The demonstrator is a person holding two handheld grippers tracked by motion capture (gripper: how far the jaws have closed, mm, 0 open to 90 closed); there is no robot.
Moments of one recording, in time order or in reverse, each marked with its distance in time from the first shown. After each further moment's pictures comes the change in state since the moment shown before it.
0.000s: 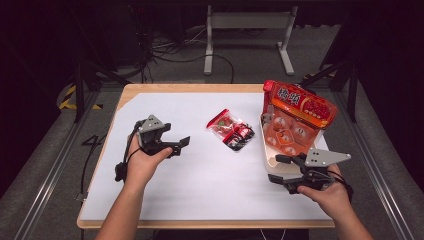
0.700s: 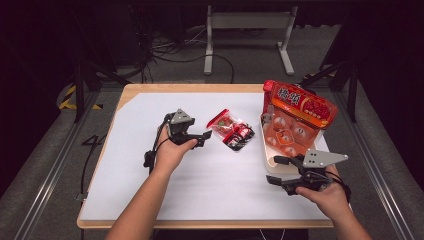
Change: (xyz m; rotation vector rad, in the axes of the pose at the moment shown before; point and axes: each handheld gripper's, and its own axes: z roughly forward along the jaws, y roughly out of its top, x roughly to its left) left arm -0.007 0.010 0.084 0.015 -0.047 0.025; right arm 0.001 -0.002 0.003 0.002 0.011 0.000
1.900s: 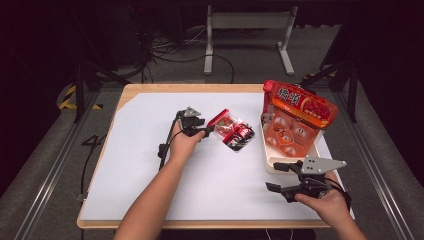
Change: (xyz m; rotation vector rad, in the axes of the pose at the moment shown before) left arm 0.024 -0.006 0.064 0.122 0.054 -0.021; right arm 0.013 -0.009 0.000 0.043 -0.007 0.025
